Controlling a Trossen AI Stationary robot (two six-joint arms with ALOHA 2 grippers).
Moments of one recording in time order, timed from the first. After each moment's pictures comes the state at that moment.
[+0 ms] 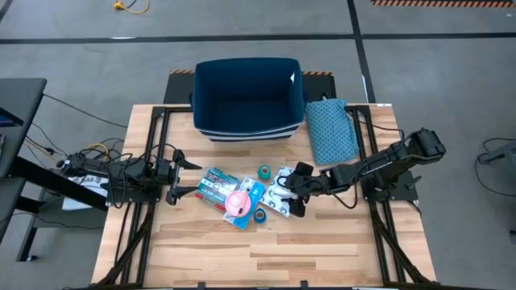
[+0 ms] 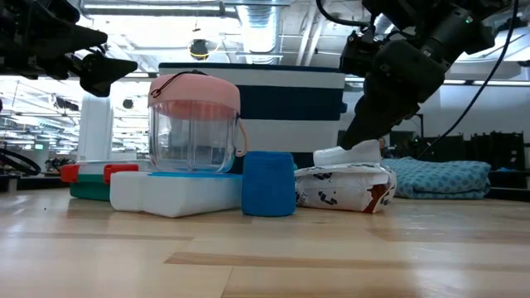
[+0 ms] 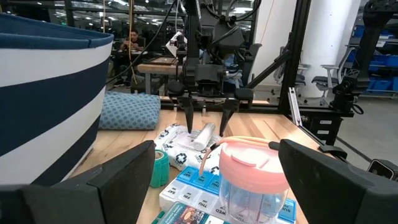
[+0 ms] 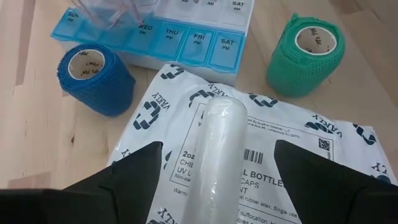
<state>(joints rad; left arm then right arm) -0.20 0.01 0.01 0.07 -0.16 -0.05 0.23 1.51 0.73 -0.07 0.21 0.31</state>
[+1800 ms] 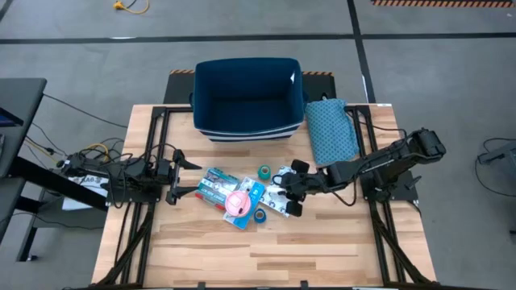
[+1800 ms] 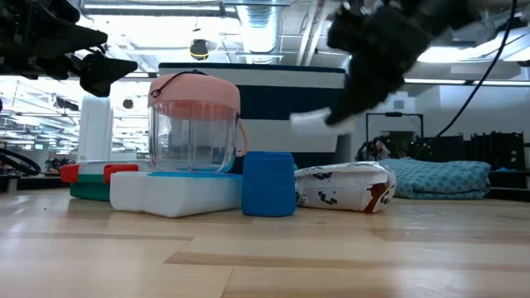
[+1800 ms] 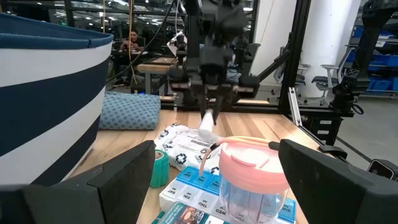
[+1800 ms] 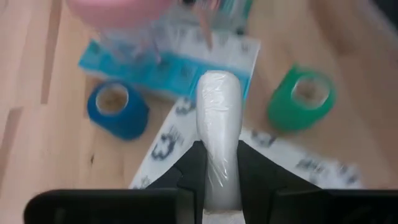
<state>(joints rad) -0.20 0.01 0.01 0.07 -0.16 -0.05 0.22 1.51 0.89 -0.22 0.20 0.24</state>
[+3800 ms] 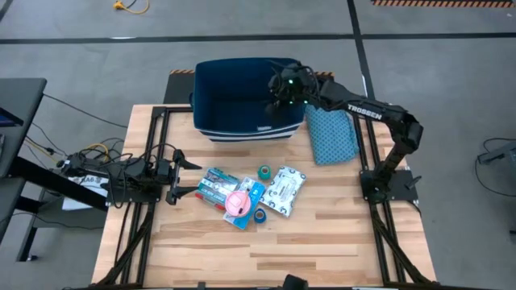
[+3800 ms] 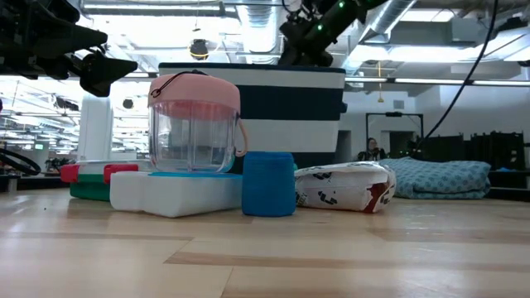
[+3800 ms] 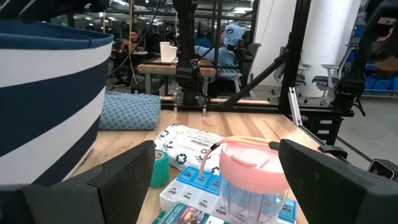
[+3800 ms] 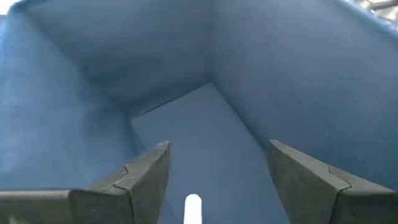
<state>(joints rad) -0.20 0.01 0.01 0.07 -0.16 -0.05 -0.46 1.70 1.63 -0.54 0.00 -0.10</state>
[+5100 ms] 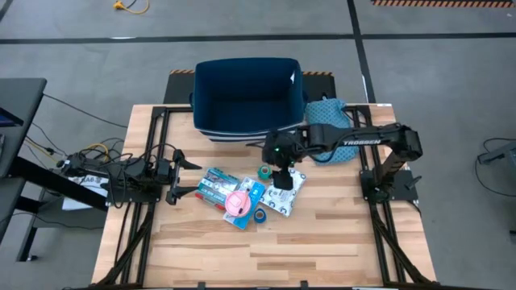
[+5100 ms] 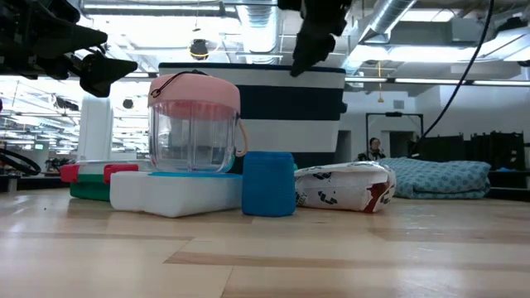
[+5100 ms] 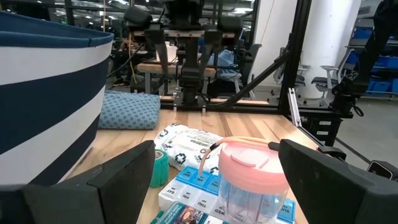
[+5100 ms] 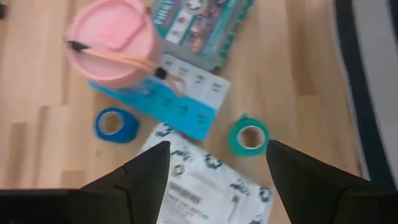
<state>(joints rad) -0.20 0.01 0.01 0.07 -0.16 -0.06 -0.01 1.71 1.57 -0.89 -0.07 -0.03</state>
